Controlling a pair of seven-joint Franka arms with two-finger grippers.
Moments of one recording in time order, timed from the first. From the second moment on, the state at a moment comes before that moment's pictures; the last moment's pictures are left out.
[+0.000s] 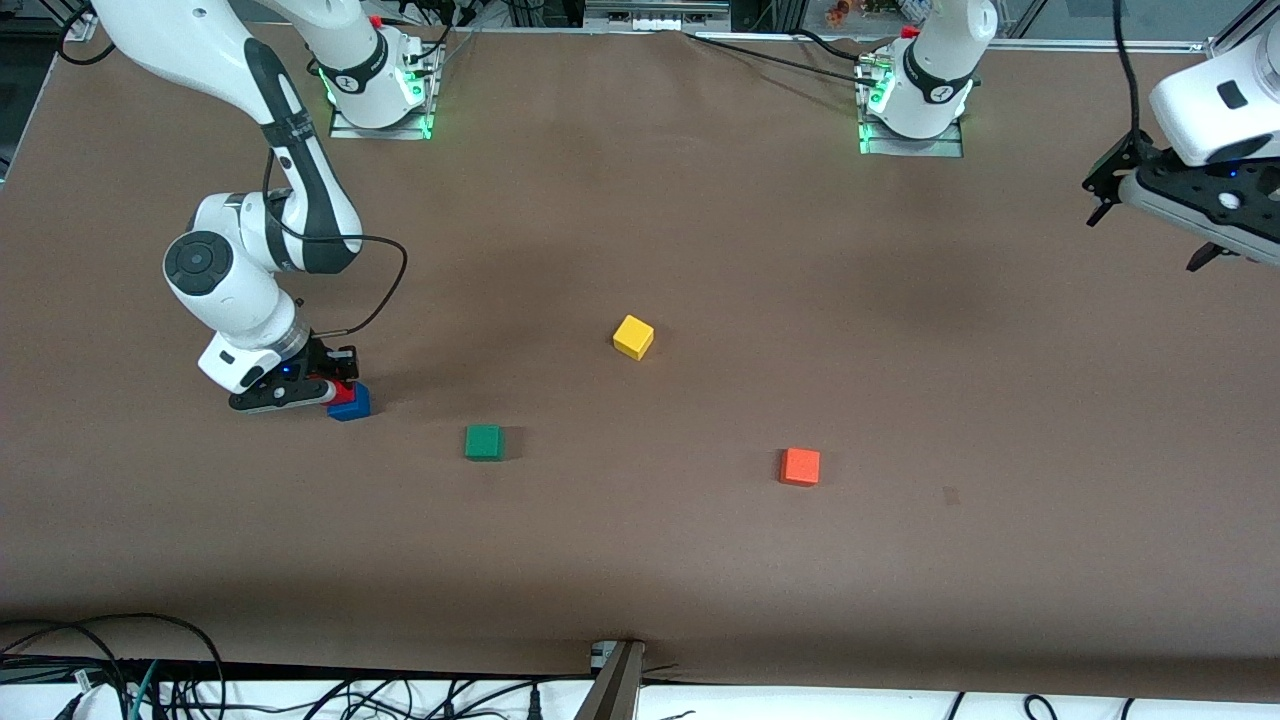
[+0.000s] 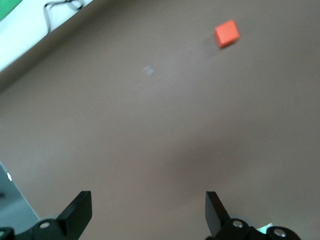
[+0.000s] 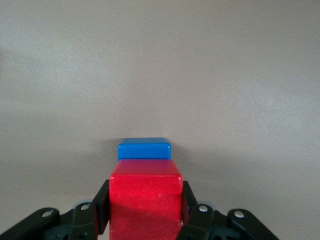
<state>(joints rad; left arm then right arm) 0.07 0.04 -0.19 -1.45 0.16 1.49 0.35 0.34 0.38 -0.25 -2.11 0.01 2.60 -0.11</state>
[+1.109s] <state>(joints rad) 0.06 0.02 0.00 -1.54 -0.05 1.57 0.09 0.34 0.39 -0.25 -2.11 0.01 2.61 -0.11</state>
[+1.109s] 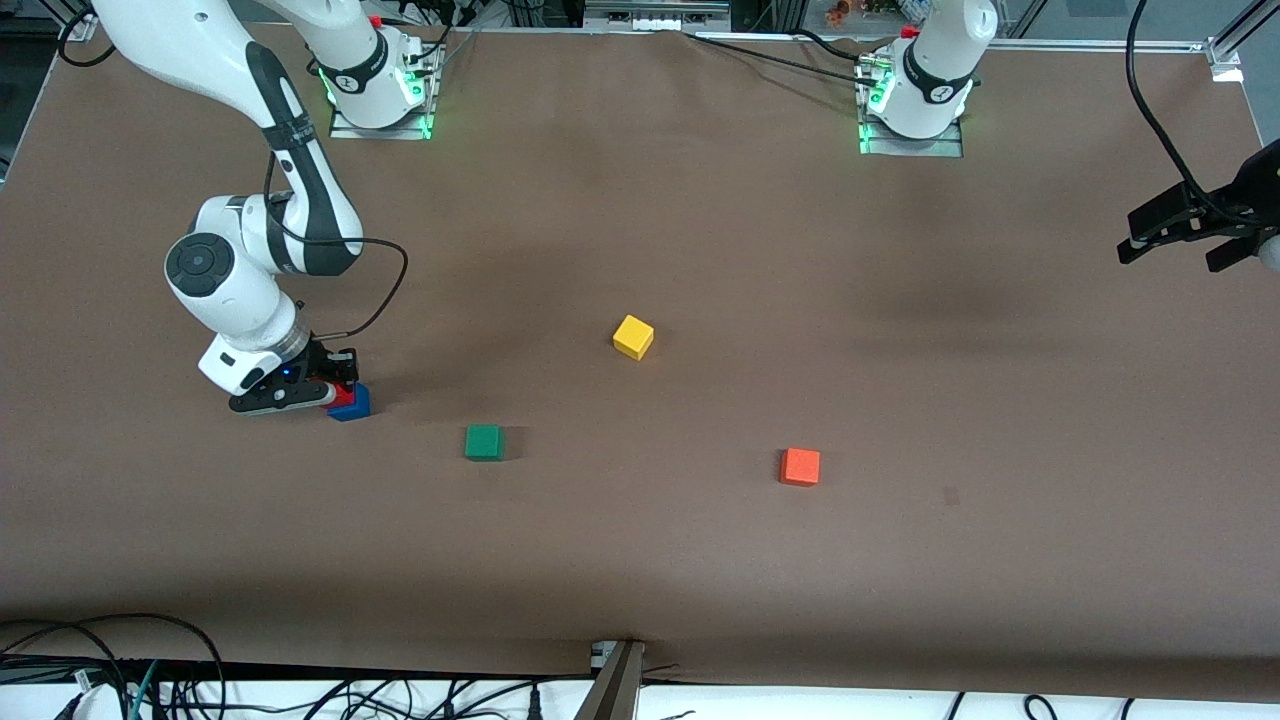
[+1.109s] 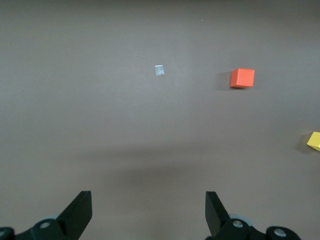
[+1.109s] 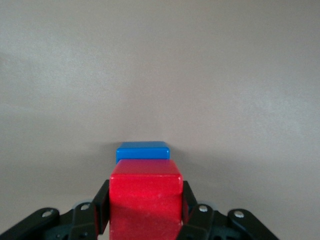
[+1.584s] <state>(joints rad) 0.06 0.02 0.00 -1.54 -0.05 1.57 0.08 0.34 0.39 -0.25 -2.11 0.01 2.61 -0.11</state>
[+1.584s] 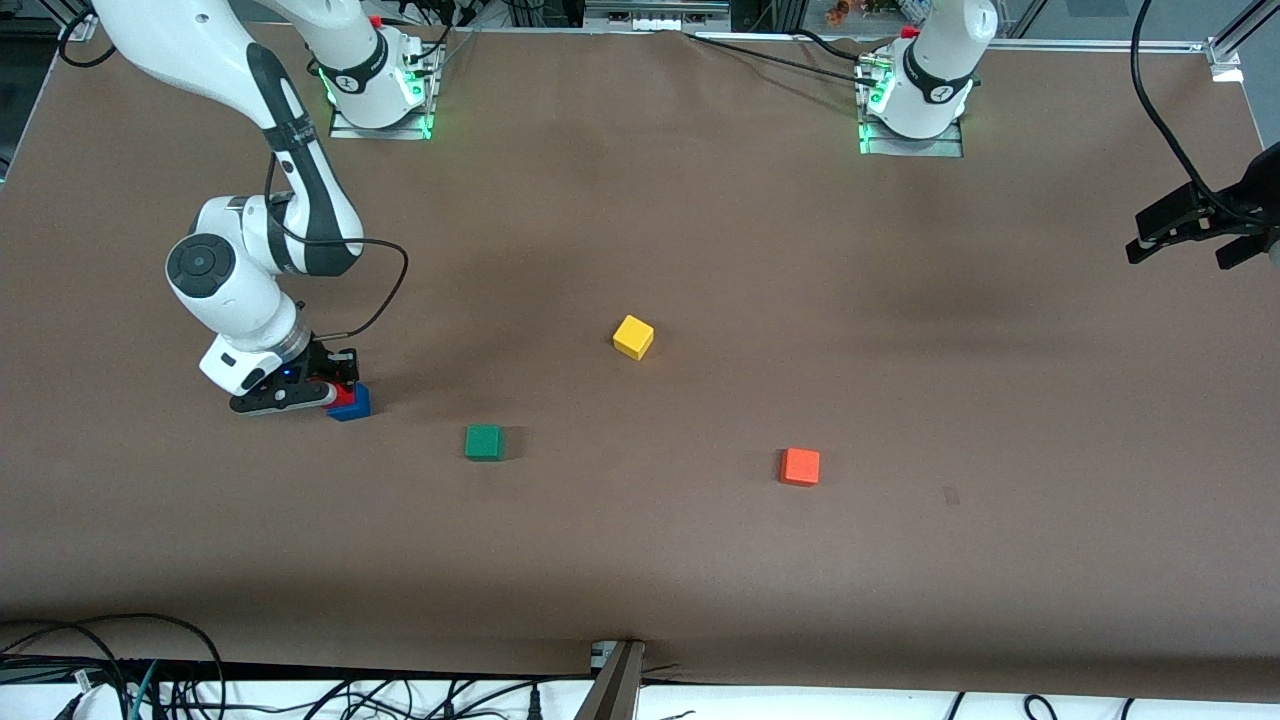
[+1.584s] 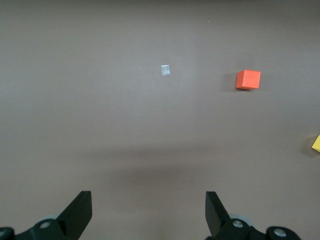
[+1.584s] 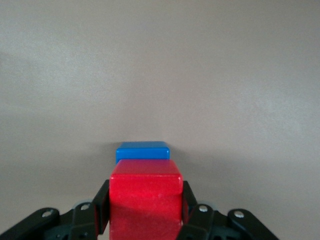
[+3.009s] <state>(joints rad) 0.13 0.06 0.00 -1.52 -0.05 1.57 0.08 0.34 0.39 -0.24 -2.02 0.01 2.51 -0.11</state>
